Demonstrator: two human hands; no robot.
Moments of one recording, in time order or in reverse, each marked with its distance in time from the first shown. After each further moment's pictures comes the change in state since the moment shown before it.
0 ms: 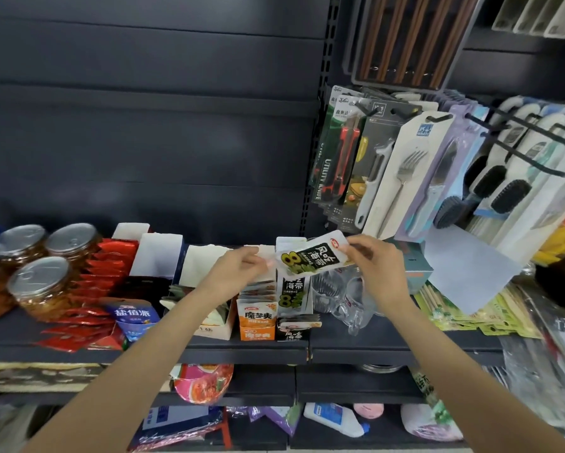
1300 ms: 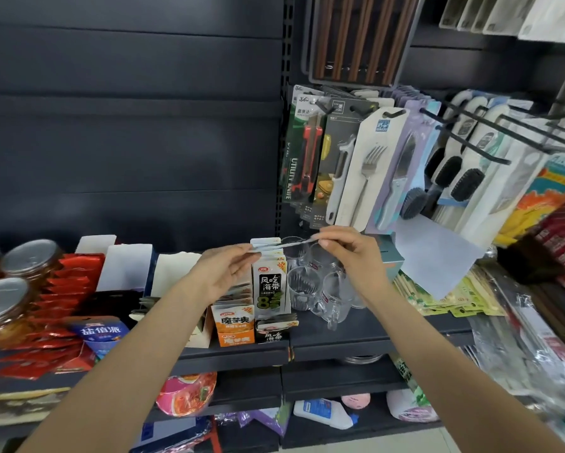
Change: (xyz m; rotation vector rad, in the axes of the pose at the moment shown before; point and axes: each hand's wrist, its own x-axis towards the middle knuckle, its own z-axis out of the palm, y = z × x) left_hand 0.017 0.029 0.013 -1.037 0.001 -0.345; right_hand -0.001 -0.006 -0.016 0.359 -0.048 0.042
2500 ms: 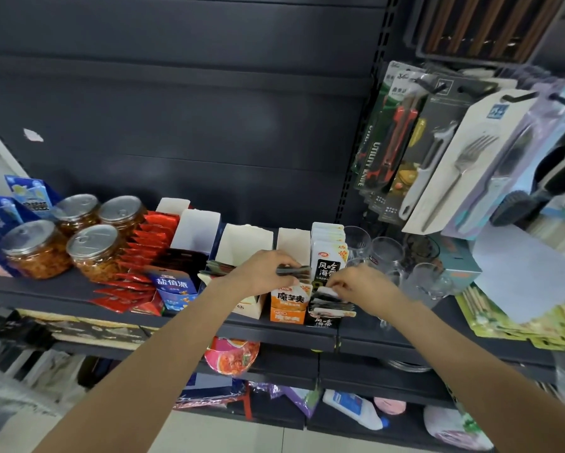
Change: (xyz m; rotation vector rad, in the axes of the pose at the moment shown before) left_hand 0.000 -0.022 -0.055 1.522 -0.169 0.366; right_hand 0.000 0.044 0.064 -1.038 -0.798 -0.110
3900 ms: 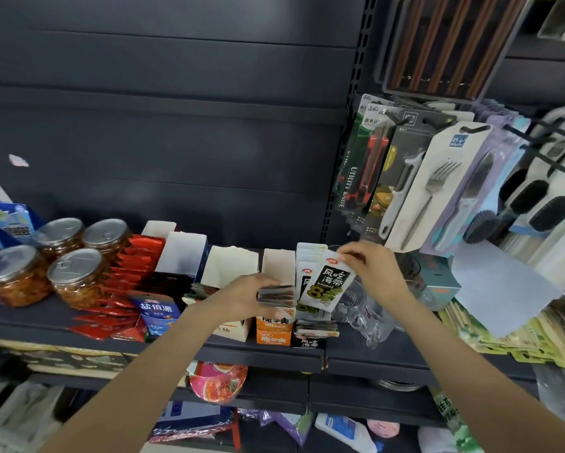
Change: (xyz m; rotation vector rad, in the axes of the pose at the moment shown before) left_hand -0.012 0.002 -0.005 -0.031 -0.044 -0.040; right_hand -0.004 0.021 -0.044 0.439 0.565 0.106
